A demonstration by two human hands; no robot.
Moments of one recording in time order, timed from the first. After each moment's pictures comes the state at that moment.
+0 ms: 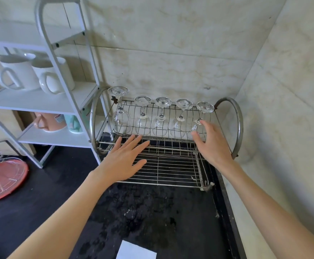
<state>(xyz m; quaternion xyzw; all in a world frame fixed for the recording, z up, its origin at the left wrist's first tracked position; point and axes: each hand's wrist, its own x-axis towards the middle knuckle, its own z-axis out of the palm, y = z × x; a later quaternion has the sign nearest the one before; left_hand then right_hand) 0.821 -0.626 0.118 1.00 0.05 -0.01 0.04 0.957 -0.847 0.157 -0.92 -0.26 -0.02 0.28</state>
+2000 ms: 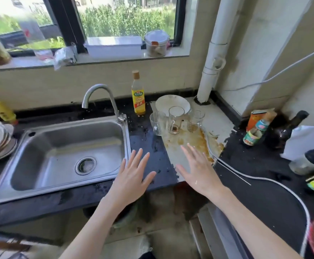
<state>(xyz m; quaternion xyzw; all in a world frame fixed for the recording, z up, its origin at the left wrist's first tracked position) 0.018 -0.189 0.058 0.70 0.70 0.06 0.15 0.220 -0.130 0.077 -0.54 -0.82 0.18 0.08</state>
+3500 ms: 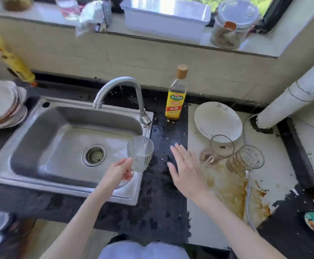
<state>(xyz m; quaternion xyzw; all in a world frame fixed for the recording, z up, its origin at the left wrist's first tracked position) -0.091 -0.038 -0.009 0.14 0.73 0.46 0.49 0.093 0.071 0.017 -0.36 -0.91 0.21 0.04</state>
